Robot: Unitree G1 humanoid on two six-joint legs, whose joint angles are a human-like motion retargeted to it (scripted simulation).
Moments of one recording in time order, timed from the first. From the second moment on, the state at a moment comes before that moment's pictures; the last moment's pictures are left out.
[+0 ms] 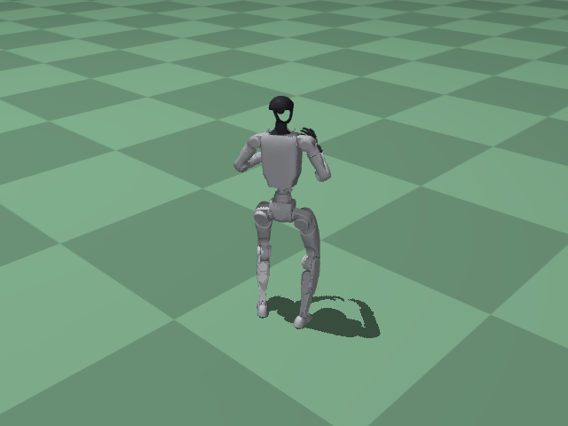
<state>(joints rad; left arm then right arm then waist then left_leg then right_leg) -0.08 0.69 -0.36 -0.44 -0.79 -0.13 -0.39 -0.08 -0.45 0.31 -0.56 0.82 -0.12 0.23 -0.05 -0.08 0.03 -0.37 0.17 0.30 0.79 -0.33 0.02 -0.31 -0.17 -0.17 0.72 -0.26 0.17</state>
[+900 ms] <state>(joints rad) 0.21 0.63 -0.43 0.04 -0.77 -0.02 -0.45 -0.06 -0.57 0.35 -0.31 0.84 -0.12 0.22 -0.08 -0.09 0.13 -0.29 -0.11 0.08 1.06 -0.66 0.02 -0.53 -0.02 0.02 1.35 -0.41 0.16</state>
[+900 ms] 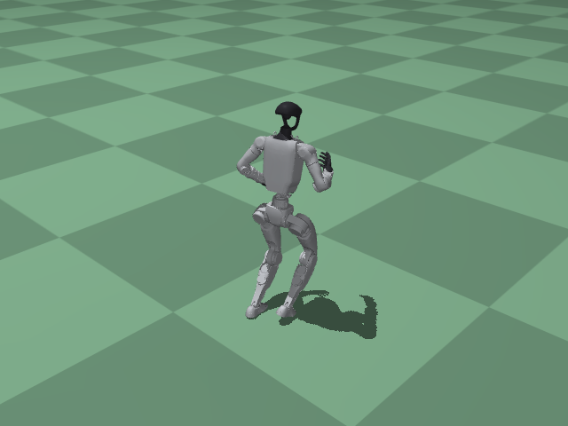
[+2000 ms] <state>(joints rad) 0.11 0.18 -0.13 1.25 -0.38 -0.04 -0.15 0.15 -0.34 0.11 1.46 0.23 0.00 0.13 -0.05 -0.06 0.02 -0.16 -0.07 0.02 0.74 -0.19 -0.18 -0.60 0.04 -0.06 0.86 -0.26 0.17</state>
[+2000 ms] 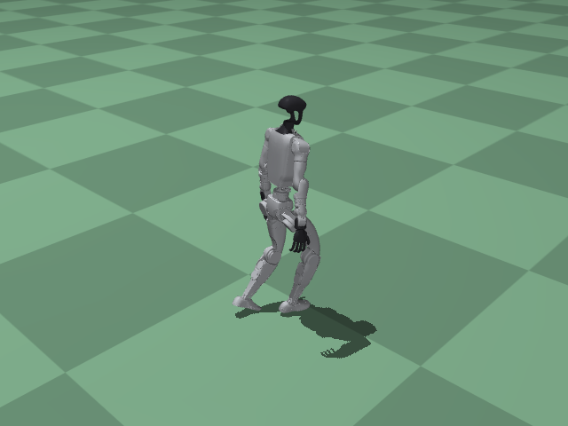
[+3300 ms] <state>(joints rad) -0.01 0.23 -0.21 1.36 -0.15 0.00 -0.18 -0.12 -0.24 0.23 1.40 0.13 0.00 0.10 0.08 -0.04 0.07 -0.25 -0.02 0.13 0.73 -0.49 -0.02 -0.28 -0.08 -0.16 0.84 -0.56 0.09</state>
